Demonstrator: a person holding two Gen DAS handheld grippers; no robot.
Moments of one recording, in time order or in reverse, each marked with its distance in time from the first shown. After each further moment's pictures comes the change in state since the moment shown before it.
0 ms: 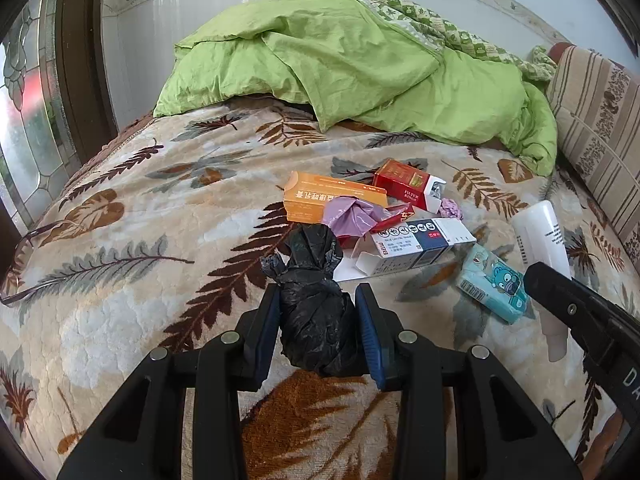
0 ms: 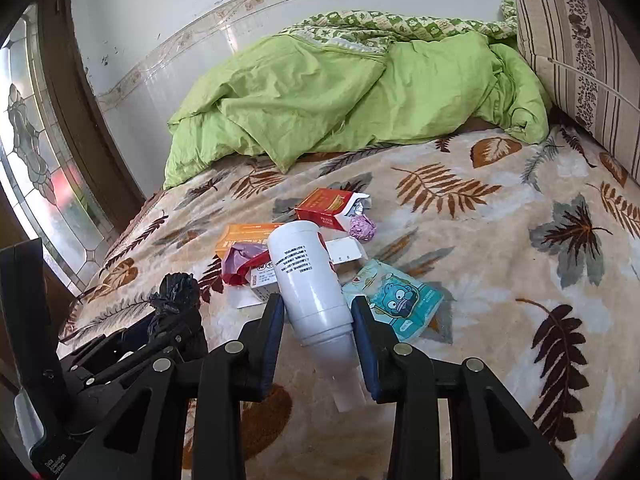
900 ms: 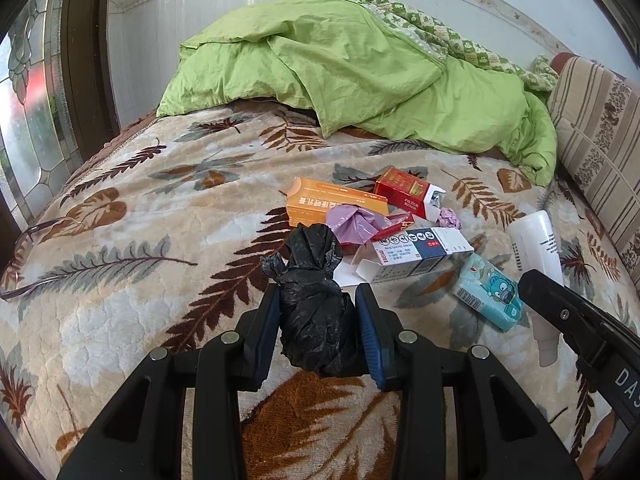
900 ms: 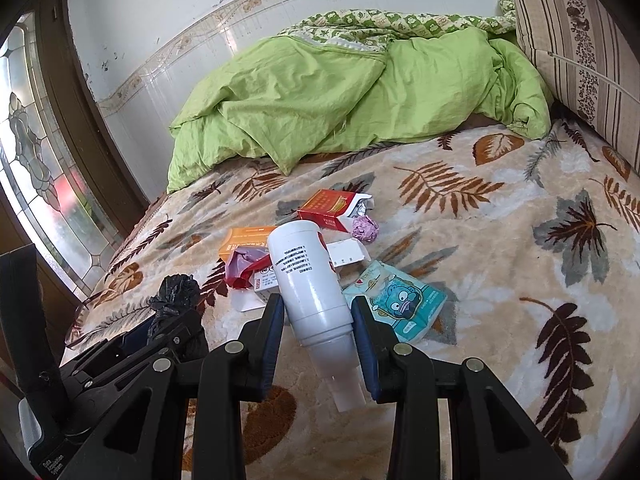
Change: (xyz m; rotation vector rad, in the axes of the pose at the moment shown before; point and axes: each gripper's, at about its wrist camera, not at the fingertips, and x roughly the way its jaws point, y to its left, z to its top) left arm -0.006 0.003 0.004 -0.022 -0.013 0.001; right arm 0.001 -0.001 0.003 0.014 0.004 0.018
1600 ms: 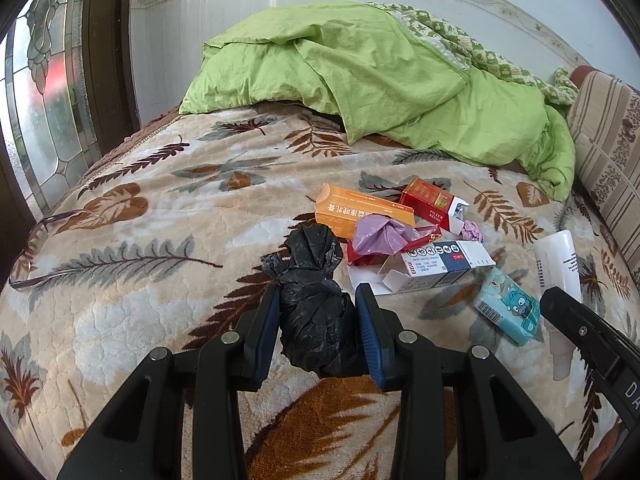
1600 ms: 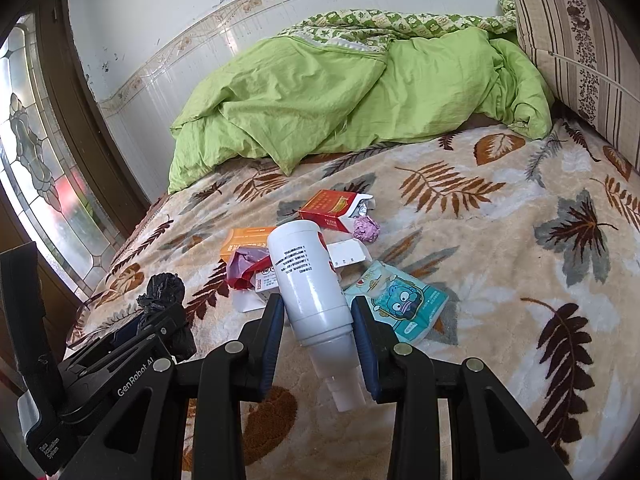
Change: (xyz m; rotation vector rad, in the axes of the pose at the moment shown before) left arm 0.000 0.014 0.003 -0.050 -0.017 0.050; right arm 0.000 -0.001 0.000 -0.001 0.001 0.000
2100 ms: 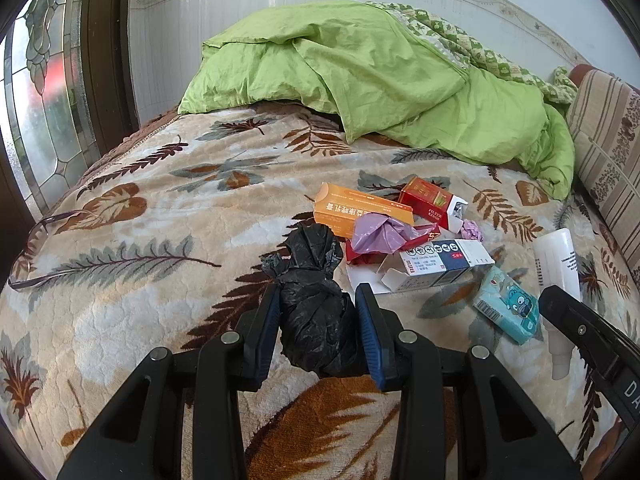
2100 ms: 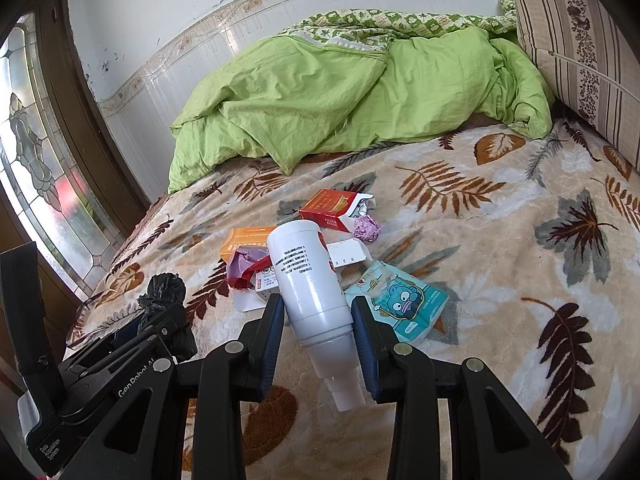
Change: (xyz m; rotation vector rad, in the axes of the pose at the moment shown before) left arm 0.000 0.000 0.000 -0.002 0.002 -0.001; right arm 0.000 0.000 0.000 0.000 0.000 0.000
